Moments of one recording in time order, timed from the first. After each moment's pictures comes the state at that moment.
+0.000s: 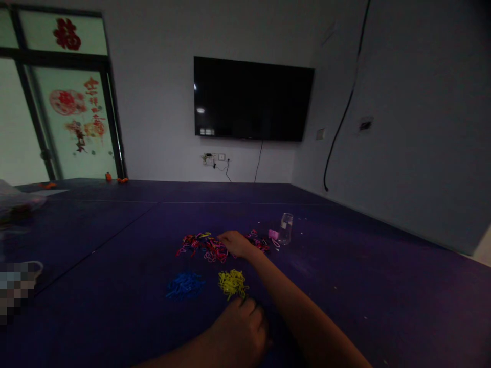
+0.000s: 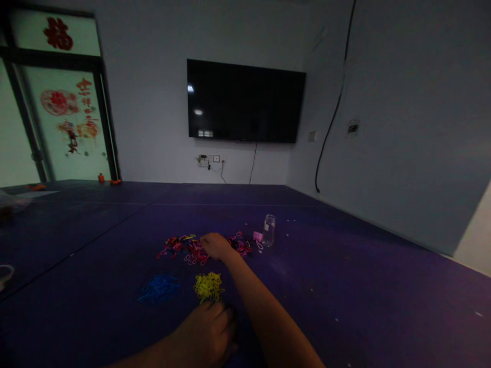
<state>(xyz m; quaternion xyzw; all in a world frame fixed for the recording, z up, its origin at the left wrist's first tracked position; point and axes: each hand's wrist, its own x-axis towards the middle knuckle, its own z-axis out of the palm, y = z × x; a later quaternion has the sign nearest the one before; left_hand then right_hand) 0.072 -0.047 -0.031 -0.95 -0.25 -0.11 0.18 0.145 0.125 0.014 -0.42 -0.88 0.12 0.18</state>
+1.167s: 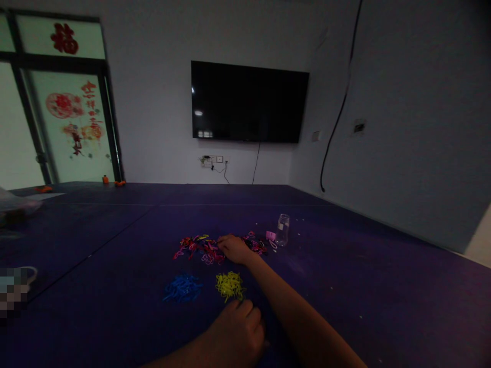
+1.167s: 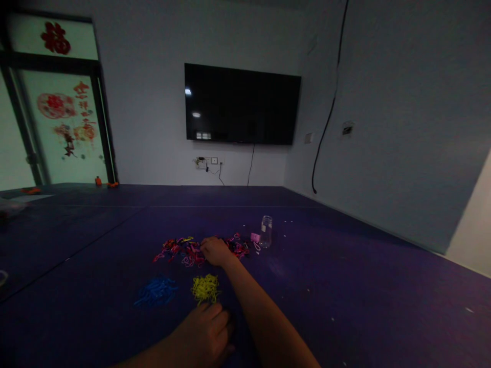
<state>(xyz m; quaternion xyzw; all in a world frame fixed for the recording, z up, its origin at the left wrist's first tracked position) 0.070 -0.045 -0.033 -0.94 -0.24 -0.13 0.20 0.154 0.135 -0.010 -0.37 -0.92 -0.02 0.14</state>
